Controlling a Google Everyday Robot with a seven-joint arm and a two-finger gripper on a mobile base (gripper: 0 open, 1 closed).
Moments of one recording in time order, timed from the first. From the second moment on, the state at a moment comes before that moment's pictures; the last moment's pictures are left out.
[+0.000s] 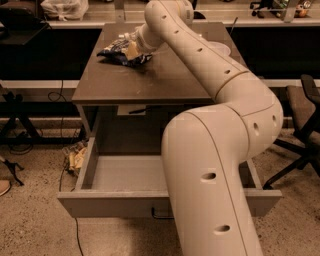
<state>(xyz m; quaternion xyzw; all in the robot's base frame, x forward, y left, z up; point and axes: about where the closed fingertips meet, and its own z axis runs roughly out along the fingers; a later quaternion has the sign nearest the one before) 0.900 0.064 0.847 -0.29 0.87 0.10 0.40</state>
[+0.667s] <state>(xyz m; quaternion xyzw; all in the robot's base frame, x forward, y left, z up) 0.864 0.046 0.897 -0.31 0.82 0.15 0.46</state>
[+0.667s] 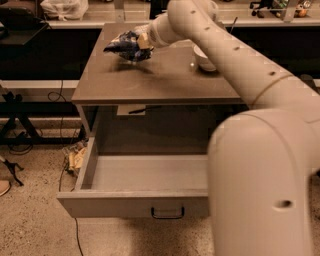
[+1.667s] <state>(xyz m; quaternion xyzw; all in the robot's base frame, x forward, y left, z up) 0.784 0.008 0.937 -0.33 0.77 0.19 0.52</state>
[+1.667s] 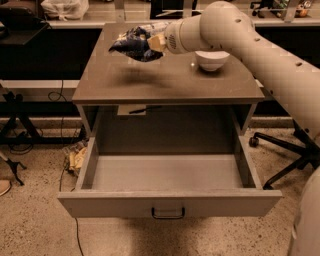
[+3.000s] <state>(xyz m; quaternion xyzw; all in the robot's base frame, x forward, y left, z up) 0.564 -0.097 0.897 -0.36 0.81 0.21 0.42</state>
